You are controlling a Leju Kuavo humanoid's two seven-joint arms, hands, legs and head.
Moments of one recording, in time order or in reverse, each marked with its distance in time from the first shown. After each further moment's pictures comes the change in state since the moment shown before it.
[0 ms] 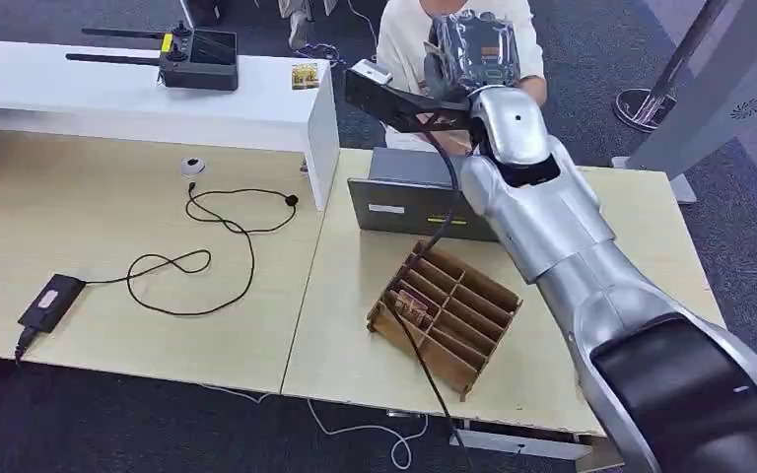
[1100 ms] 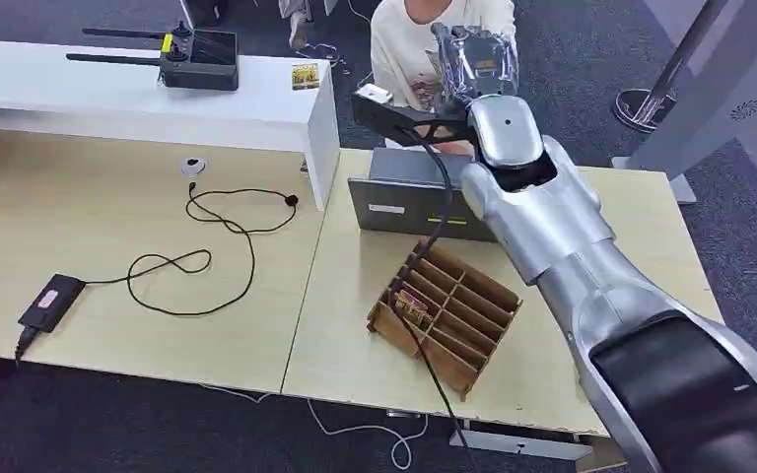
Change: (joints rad) left arm -0.003 -0.014 0.034 0.000 0.037 0.023 -0.006; right arm -0.009 0.000 0.026 0.038 0.081 0.092 0.059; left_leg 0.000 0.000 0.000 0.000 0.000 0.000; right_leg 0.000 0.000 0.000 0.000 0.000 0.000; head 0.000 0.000
